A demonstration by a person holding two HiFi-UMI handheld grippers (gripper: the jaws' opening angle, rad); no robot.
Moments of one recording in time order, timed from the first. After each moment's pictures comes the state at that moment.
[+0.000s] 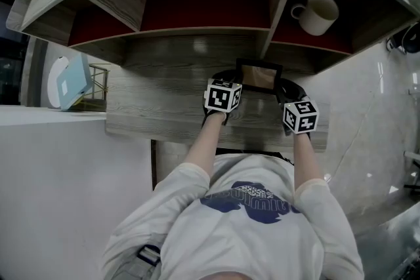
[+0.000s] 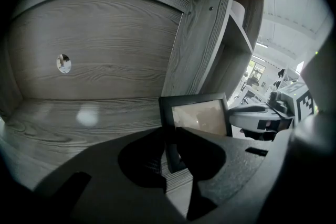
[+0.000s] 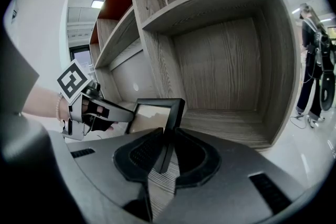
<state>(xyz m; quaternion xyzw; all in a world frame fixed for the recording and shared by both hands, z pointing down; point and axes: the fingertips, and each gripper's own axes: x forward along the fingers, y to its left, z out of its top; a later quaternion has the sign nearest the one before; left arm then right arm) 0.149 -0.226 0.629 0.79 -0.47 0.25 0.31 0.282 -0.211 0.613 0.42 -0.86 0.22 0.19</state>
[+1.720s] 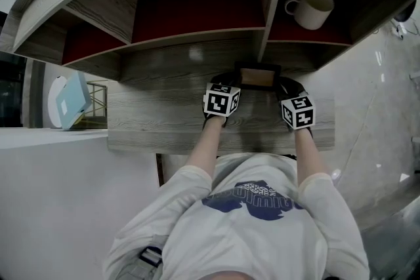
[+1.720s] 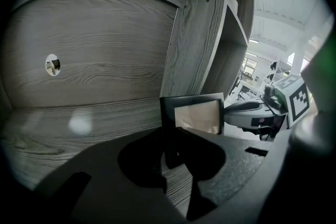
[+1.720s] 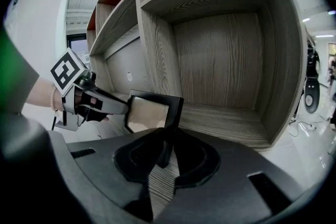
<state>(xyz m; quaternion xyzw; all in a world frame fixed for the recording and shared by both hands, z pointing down) 0.149 -0.239 0.651 0.81 -0.45 0.25 0.27 0.282 -0.223 0.647 0.44 -0.84 0.19 0.23</state>
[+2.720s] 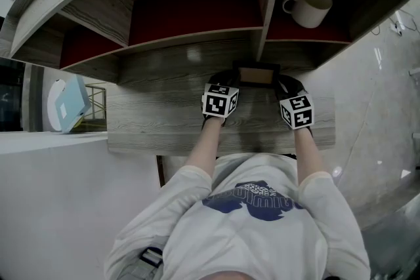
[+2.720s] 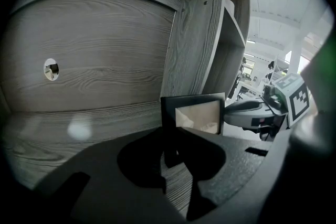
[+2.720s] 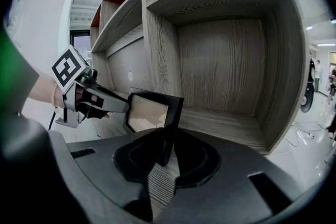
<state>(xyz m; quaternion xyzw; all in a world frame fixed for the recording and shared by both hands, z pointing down) 0.150 -0.245 0.648 0.82 -0.45 0.24 0.25 0.282 -0.228 0.644 0.45 -0.85 0.16 0.23</state>
